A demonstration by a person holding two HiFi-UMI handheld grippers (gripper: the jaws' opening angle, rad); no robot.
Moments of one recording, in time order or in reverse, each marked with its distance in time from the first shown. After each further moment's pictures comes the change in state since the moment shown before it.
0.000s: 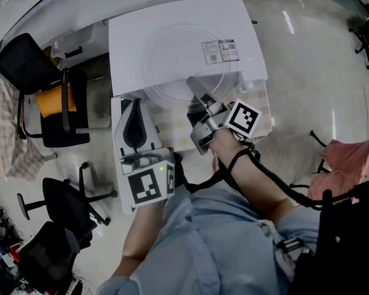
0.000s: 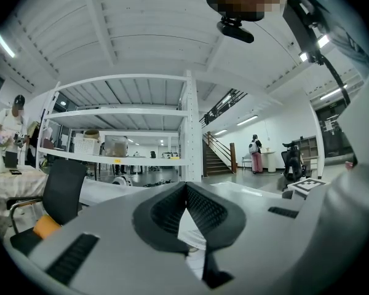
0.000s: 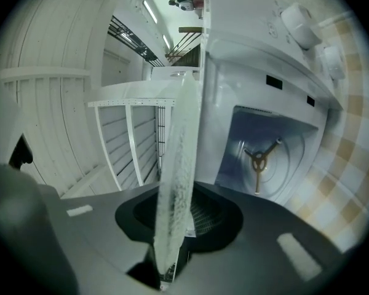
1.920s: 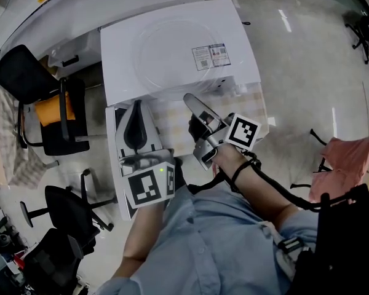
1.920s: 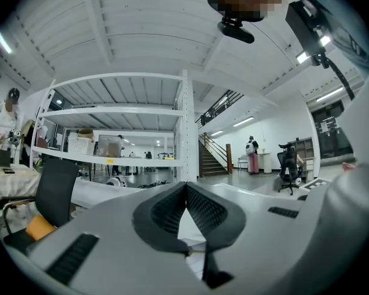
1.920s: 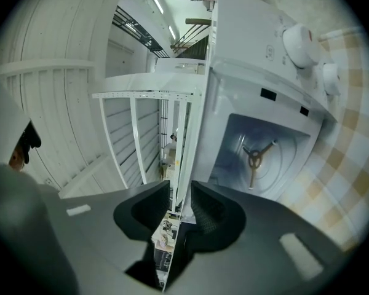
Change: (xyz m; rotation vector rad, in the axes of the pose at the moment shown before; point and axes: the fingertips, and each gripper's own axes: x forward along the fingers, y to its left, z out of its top) left arm 0.017 -0.021 -0.001 0.001 -0.002 -0.040; right arm -0.024 0.005 -0.009 -0.046 0.075 0.027
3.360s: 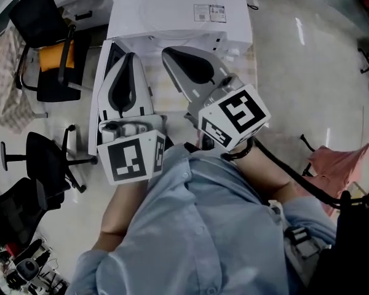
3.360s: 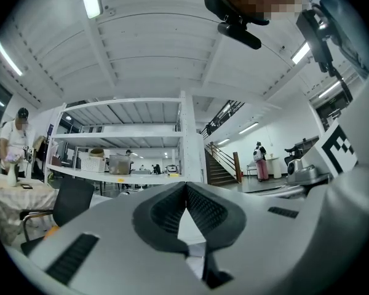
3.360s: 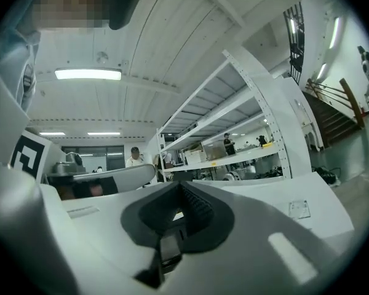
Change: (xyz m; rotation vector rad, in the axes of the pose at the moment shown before) left arm -0.101 -0.054 0.067 0.042 -0.113 0.094; right arm -0.052 0.168 -0.055 -1.156 0.235 0.175
